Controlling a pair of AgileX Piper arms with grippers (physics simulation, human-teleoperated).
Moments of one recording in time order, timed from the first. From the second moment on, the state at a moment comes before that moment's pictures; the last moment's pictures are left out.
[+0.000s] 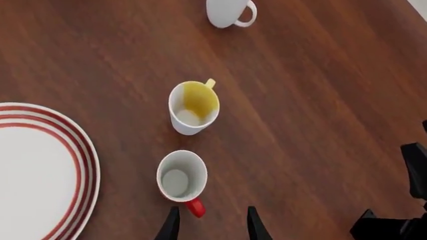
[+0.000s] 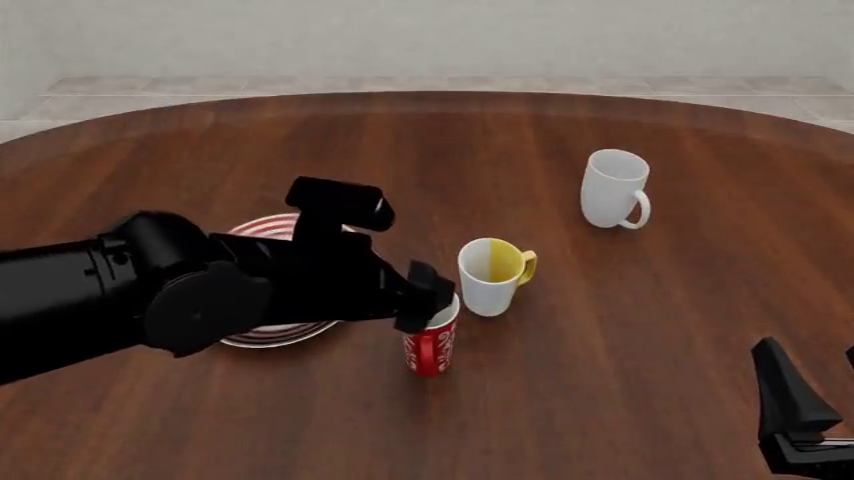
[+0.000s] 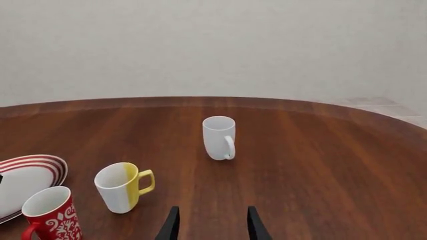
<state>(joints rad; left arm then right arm) -0.81 1.36 -0.91 0.29 -0.34 0.00 0.00 0.00 0.01 0.02</state>
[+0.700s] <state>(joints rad) -0.79 1.38 -0.88 0.25 -0.37 0.00 0.00 0.00 0.01 0.02</state>
